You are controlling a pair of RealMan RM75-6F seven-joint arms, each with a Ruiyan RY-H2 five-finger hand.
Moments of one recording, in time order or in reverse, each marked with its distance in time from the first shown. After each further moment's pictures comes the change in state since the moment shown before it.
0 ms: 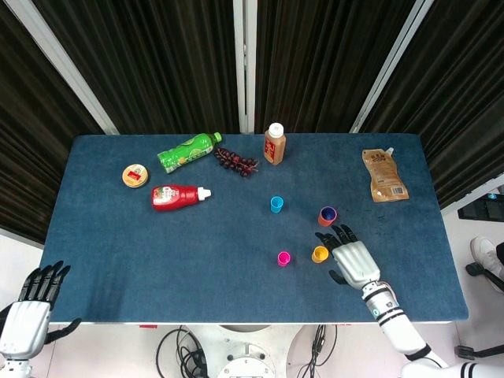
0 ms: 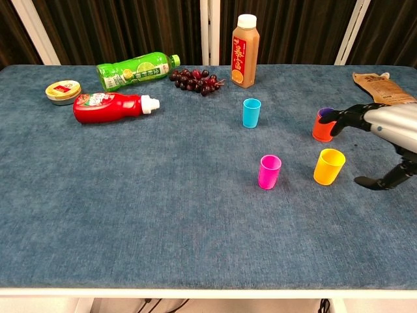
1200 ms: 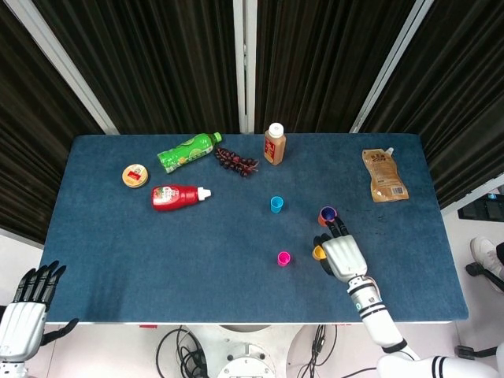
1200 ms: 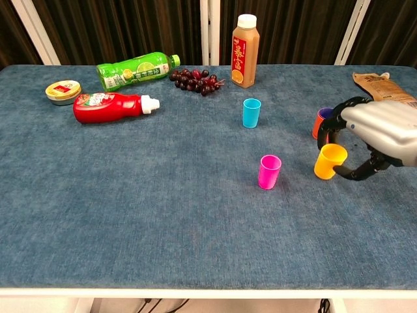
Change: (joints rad) left arm 0.010 0.012 0.000 -0.010 0.006 0.021 -0.005; right arm -0.004 -0.158 0.056 0.111 0.023 0.074 -0.123
